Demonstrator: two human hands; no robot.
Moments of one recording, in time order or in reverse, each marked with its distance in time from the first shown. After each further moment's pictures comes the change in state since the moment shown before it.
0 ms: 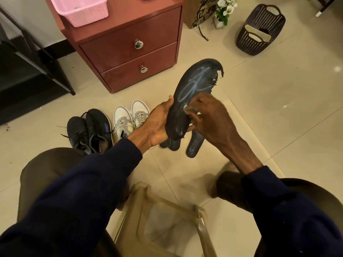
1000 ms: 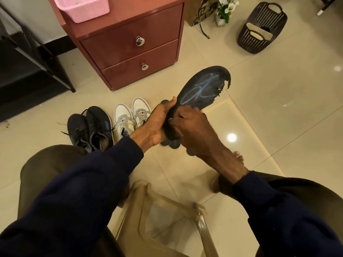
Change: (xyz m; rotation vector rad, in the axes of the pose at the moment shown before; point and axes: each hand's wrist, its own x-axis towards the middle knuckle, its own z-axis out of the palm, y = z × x) left_hand 0.006 -0.005 -0.013 0.128 0.089 -0.030; right_hand -0.012 -0.037 0.025 -0.066 -0.106 -0.150
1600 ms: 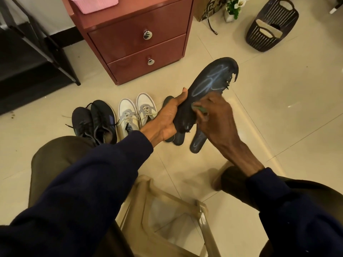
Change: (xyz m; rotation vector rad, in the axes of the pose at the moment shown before) left_hand 0.002 -0.001 0.006 -0.029 0.019 0.063; right_hand -0.003 0.020 -0.008 0.075 0.206 0.244
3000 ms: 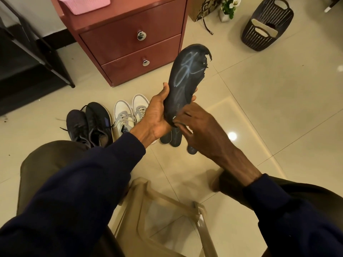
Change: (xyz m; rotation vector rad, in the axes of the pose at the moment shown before) left_hand 0.007 0.007 -0.006 -0.232 -0.117 0.083; right_hand -0.011 -0.003 0.011 0.014 -0.169 -0.302
